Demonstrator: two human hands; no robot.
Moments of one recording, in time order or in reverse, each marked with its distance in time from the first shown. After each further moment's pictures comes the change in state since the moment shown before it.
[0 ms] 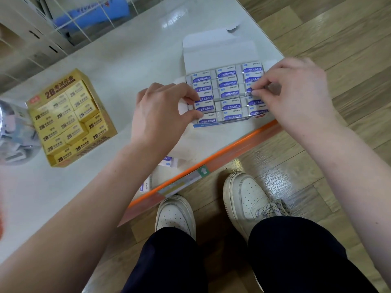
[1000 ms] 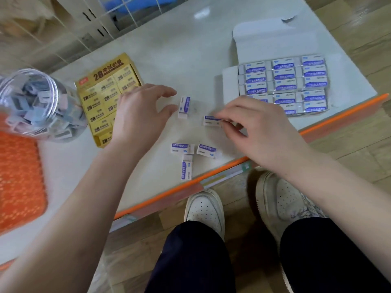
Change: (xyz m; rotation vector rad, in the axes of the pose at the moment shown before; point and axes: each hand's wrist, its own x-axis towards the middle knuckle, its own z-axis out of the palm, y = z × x) left_hand -0.030 -0.085 -0.049 0.107 -0.004 -0.235; right_hand -0.032 -0.101 0.054 0.317 -0.119 -0.439
